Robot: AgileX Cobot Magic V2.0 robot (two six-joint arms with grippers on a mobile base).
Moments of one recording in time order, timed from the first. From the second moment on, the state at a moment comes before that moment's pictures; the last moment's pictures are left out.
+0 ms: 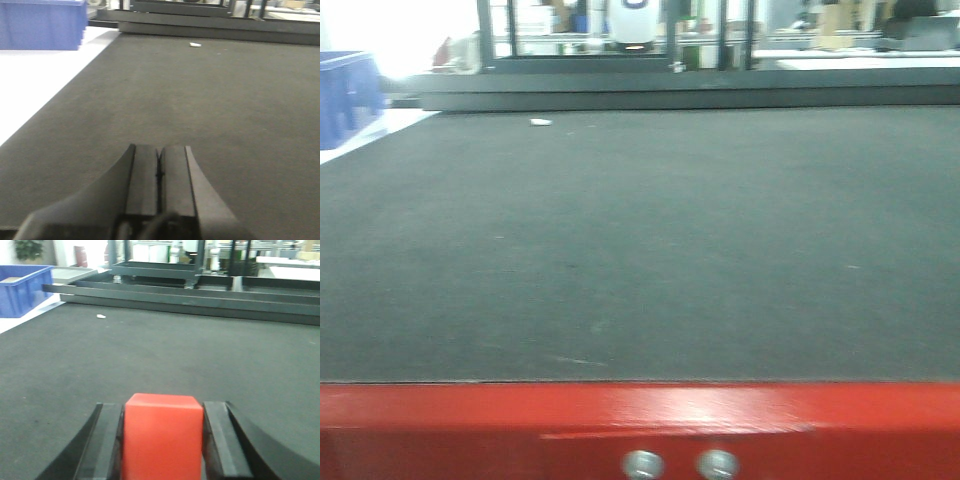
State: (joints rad) left arm -0.03 -0.01 0.03 -0.08 0.12 0.05; right arm 0.35 0.15 -0.64 -0.22 0.66 0.24
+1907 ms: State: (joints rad) left arm -0.10 -0.01 0.03 -0.10 0.06 0.05; right arm 0.35 0.15 -0.64 -0.22 0.66 0.24
